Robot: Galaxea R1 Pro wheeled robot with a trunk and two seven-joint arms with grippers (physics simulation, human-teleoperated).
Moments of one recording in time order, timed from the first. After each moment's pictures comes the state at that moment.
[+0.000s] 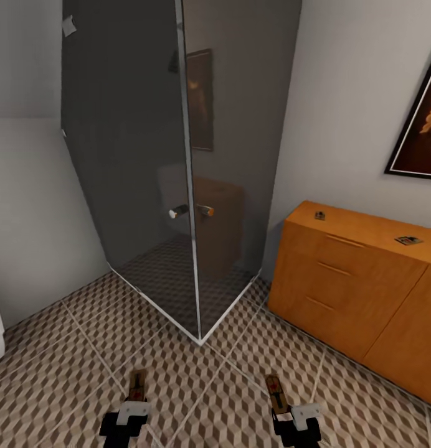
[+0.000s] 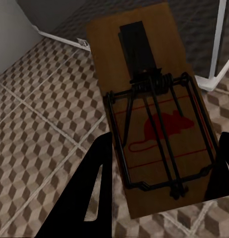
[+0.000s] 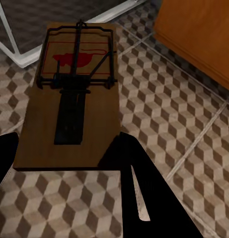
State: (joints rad) left arm -0.49 -0.04 -0.43 0.07 0.12 -0.71 0.41; right arm -0.26 0.02 0.00 -0.45 0.19 -0.39 -0.09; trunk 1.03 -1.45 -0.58
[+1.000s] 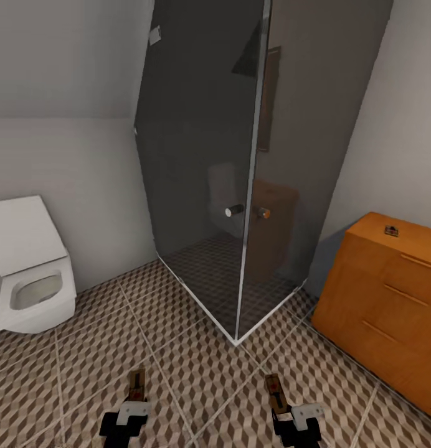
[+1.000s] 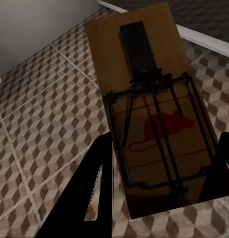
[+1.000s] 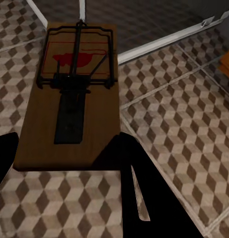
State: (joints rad) left arm -0.49 -0.04 -0.43 0.07 0.12 -0.71 0.41; right arm -0.26 0.02 0.00 -0.45 0.19 -0.39 -0.09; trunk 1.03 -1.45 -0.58
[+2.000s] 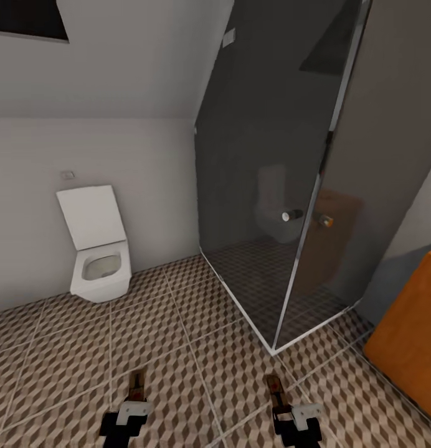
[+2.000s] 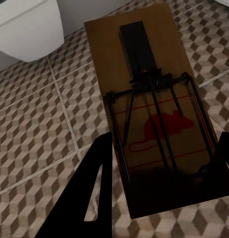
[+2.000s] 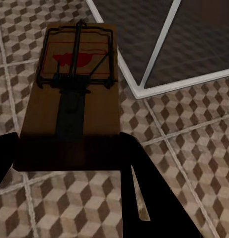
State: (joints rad) left arm -0.49 -0.03 -0.43 0.07 0.12 -0.71 0.41; right arm -0.26 0.03 0.00 -0.45 0.19 -0.39 -0.10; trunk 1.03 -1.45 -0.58
